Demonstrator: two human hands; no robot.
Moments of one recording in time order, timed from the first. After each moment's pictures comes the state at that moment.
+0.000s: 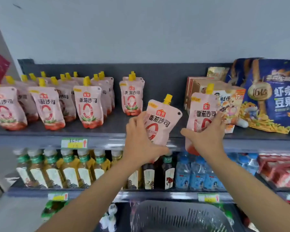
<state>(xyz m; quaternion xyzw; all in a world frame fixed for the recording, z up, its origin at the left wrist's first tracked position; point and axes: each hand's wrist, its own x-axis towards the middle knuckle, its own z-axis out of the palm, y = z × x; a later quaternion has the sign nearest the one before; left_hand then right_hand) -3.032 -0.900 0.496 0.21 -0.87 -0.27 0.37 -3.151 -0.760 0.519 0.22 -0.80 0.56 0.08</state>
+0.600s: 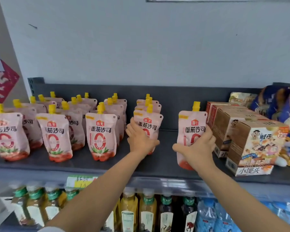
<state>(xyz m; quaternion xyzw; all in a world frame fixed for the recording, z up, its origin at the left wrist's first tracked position) -3.126 -1.055 0.522 0.38 -0.80 -0.25 0.39 -3.170 -0.887 0.548 0.23 -0.82 0.53 0.06</state>
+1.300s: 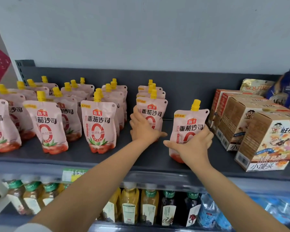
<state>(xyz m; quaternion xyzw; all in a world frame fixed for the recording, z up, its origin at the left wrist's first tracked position) -3.142 -1.070 0.518 0.38 -0.82 -0.28 0.33 -3.181 -0.922 0.512 0.24 -0.82 0.52 0.07</state>
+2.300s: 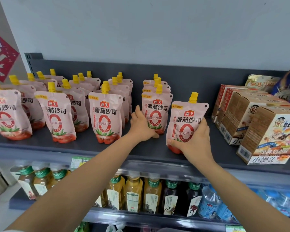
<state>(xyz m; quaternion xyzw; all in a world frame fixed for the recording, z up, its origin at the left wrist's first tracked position) -3.103 -1.079 0.521 0.33 -0.85 -0.34 0.22 -3.176 -0.911 0.503 0.33 -0.80 0.50 0.07</state>
